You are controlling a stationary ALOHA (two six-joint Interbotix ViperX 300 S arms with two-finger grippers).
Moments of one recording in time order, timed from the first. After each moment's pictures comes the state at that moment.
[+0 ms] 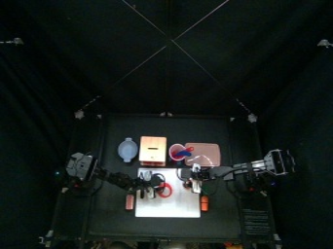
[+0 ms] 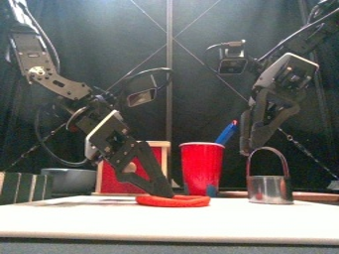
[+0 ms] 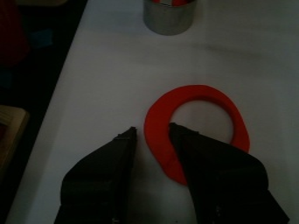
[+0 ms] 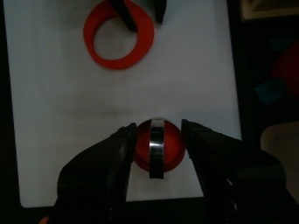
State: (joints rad) left arm -0.19 0.30 0.74 -0.69 -0.43 0.42; right arm 0.02 -0.19 0.83 0.01 0.31 0.11
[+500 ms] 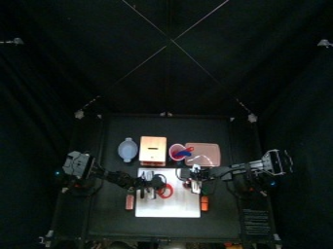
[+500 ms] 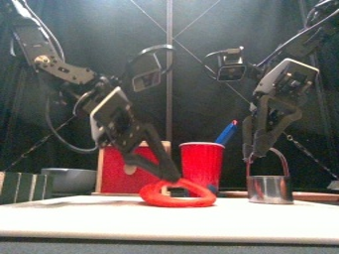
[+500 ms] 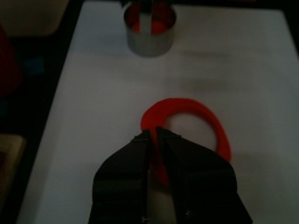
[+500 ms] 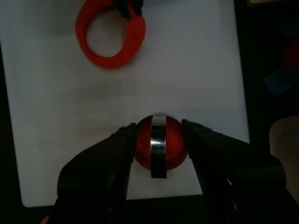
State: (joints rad) left arm -0.19 0.13 0.72 -0.52 -0.48 0.43; right arm 0.02 -0.18 0.83 0.04 0.32 0.11
